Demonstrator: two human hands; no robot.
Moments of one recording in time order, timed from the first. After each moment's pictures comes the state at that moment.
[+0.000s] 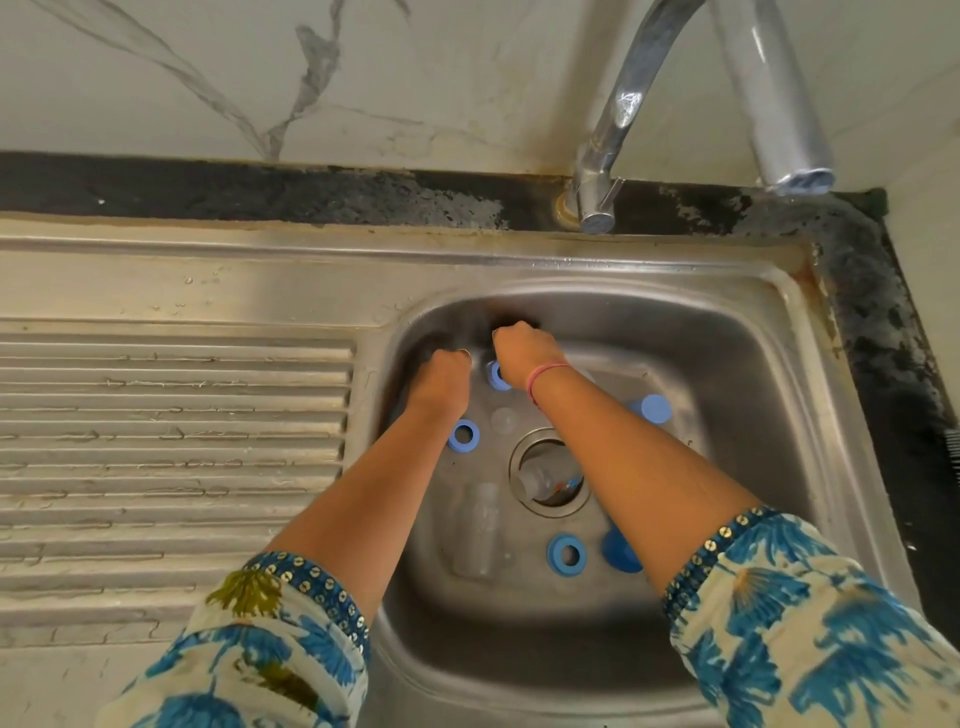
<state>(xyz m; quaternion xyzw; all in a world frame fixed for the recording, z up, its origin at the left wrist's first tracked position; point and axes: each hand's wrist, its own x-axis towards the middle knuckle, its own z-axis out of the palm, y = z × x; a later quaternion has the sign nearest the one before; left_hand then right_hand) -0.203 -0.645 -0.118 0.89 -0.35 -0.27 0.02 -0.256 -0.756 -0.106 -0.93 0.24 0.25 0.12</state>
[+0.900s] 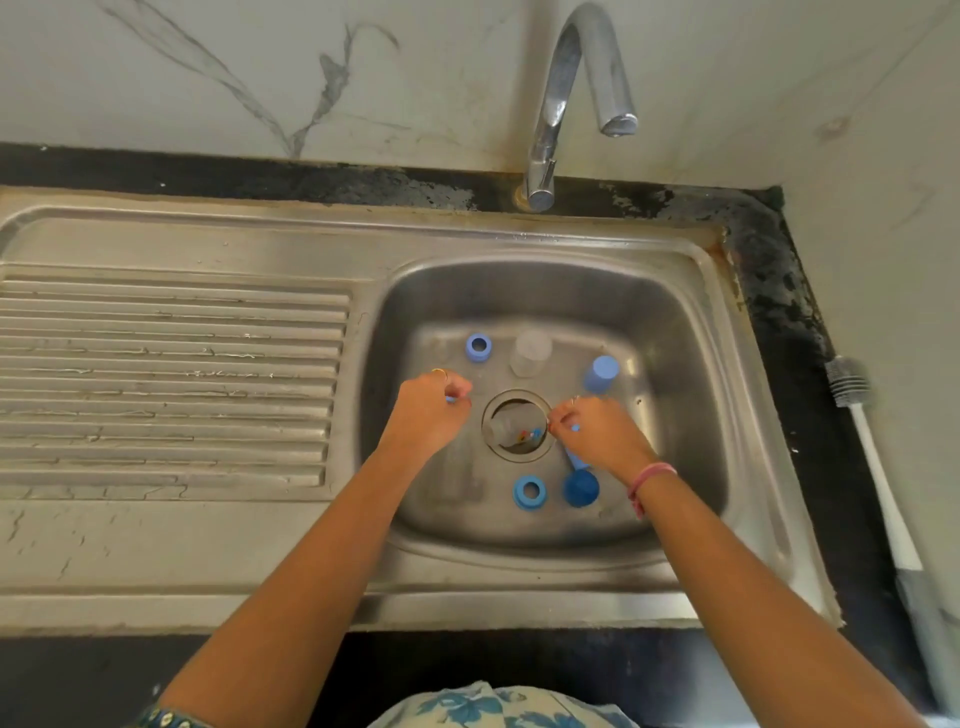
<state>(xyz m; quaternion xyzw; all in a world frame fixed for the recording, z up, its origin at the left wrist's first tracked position) -0.312 -0.563 -0.048 0.86 -0.22 -0.31 0.33 -0.464 -0.722 -0.057 -0.88 0.34 0.17 0.29</state>
